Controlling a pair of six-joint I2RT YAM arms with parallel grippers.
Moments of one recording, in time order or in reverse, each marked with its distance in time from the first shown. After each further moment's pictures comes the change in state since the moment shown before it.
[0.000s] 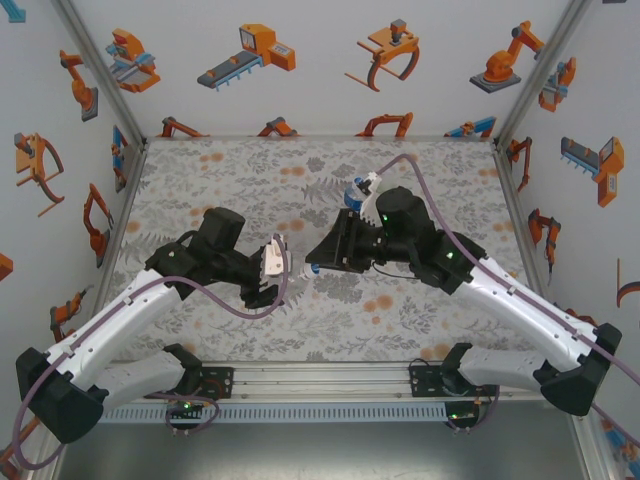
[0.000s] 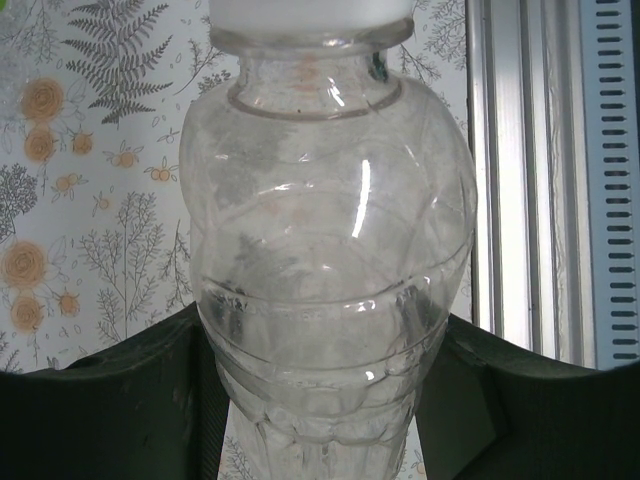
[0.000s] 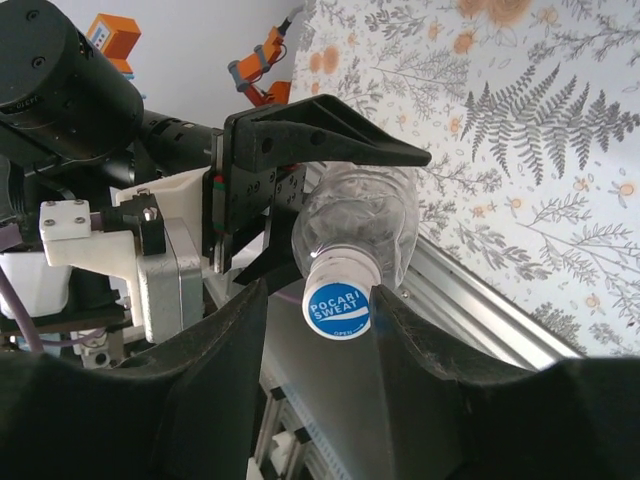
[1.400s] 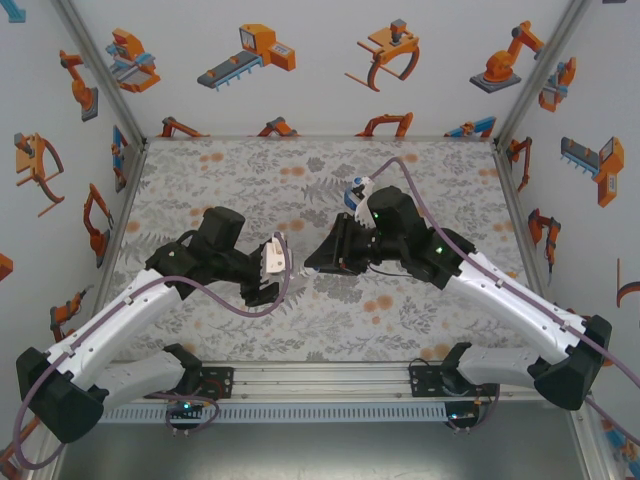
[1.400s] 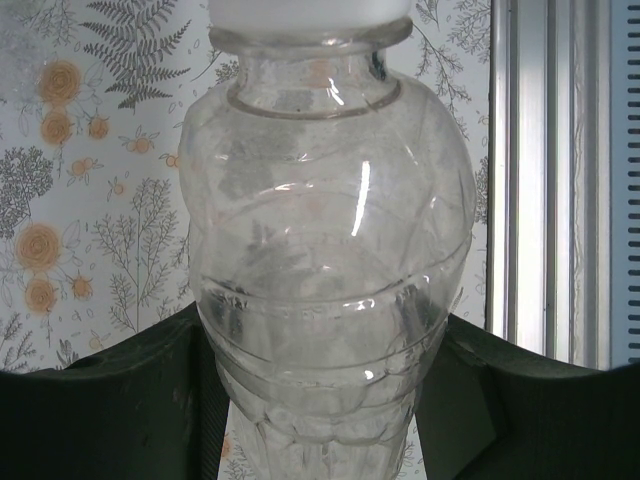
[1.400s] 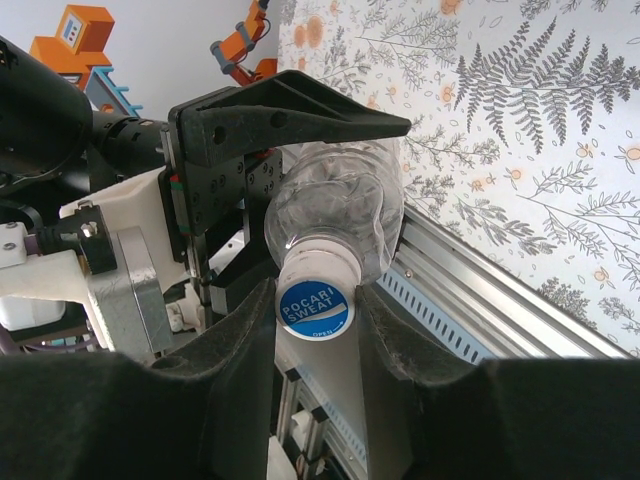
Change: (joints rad) left arm 0.001 0.002 0.000 0.013 -0.035 -0.012; right arm -0.019 0.048 -0.012 -0.011 -0.053 0.029
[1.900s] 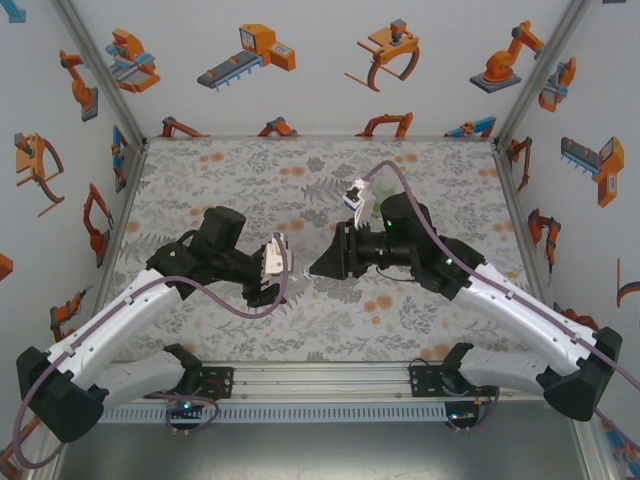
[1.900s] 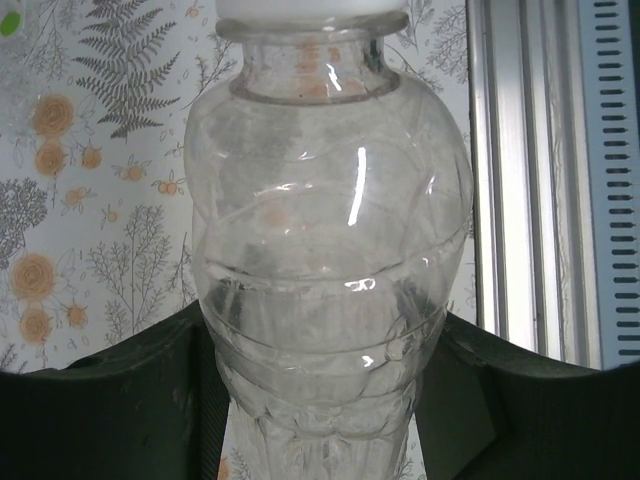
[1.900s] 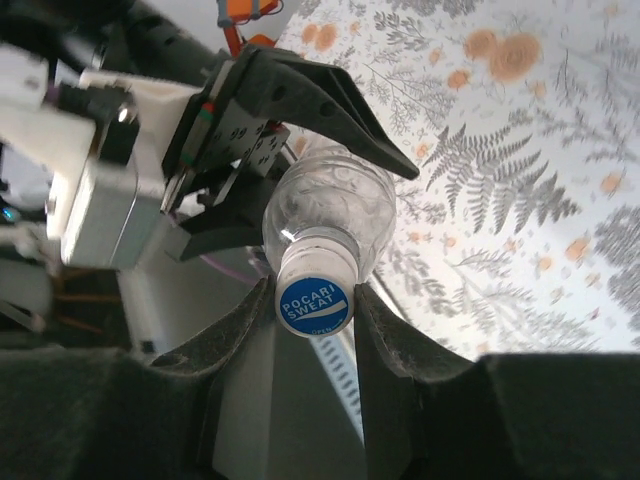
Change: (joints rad) left arm -0.002 0.002 0.000 0.015 0.060 0.008; right arm 0.000 -0.089 -0.086 0.143 -0.079 -0.488
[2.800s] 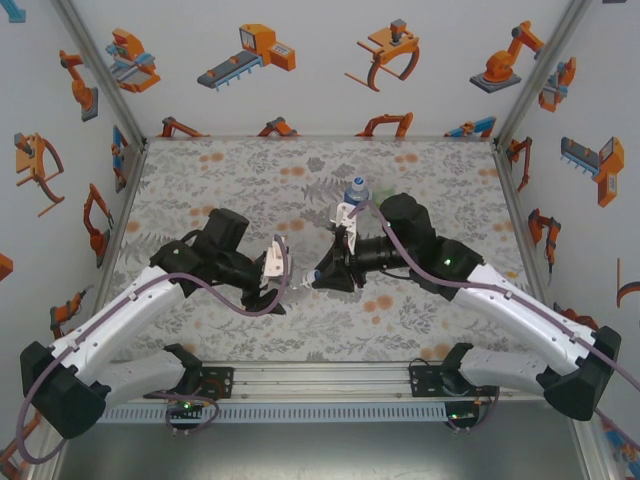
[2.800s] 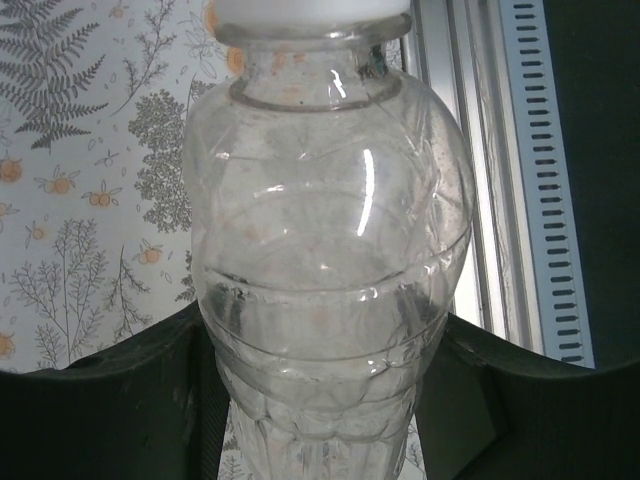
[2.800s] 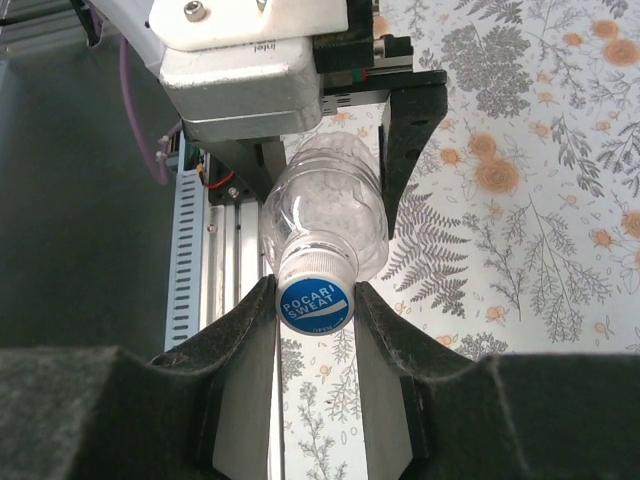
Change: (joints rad) left arm 0.000 0.028 0.002 -0.081 0.089 0.020; right arm 0.012 0.011 -0.007 0.021 -0.232 -0.650
